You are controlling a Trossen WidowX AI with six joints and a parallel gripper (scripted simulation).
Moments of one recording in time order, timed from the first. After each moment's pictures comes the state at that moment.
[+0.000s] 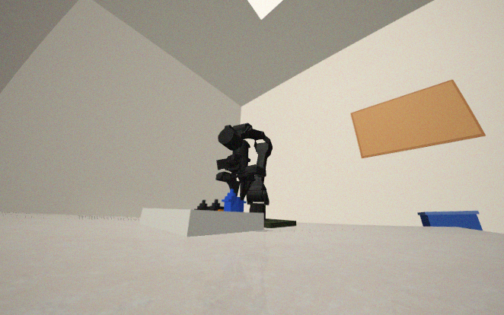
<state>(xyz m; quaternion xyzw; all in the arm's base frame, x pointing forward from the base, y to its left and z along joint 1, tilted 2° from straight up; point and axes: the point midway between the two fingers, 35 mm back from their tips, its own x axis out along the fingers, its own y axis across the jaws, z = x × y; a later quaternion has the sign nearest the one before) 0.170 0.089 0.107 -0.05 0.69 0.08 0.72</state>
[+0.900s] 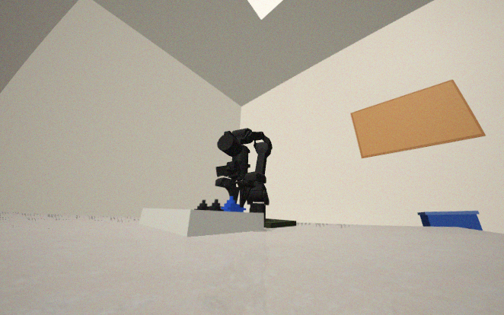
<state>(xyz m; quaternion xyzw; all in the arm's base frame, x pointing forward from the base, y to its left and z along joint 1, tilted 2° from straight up) 0.171 0.090 0.085 -0.05 0.69 0.08 0.72</state>
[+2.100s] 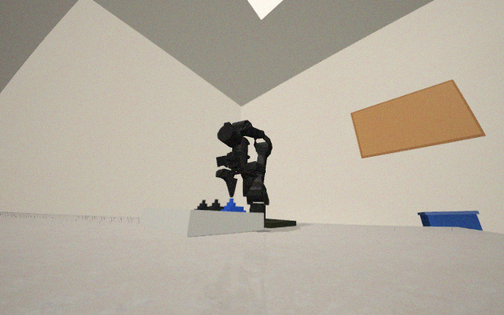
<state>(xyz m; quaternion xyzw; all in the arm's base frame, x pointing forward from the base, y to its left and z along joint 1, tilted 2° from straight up) 0.171 0.088 0.117 -0.05 0.70 0.07 0.71</state>
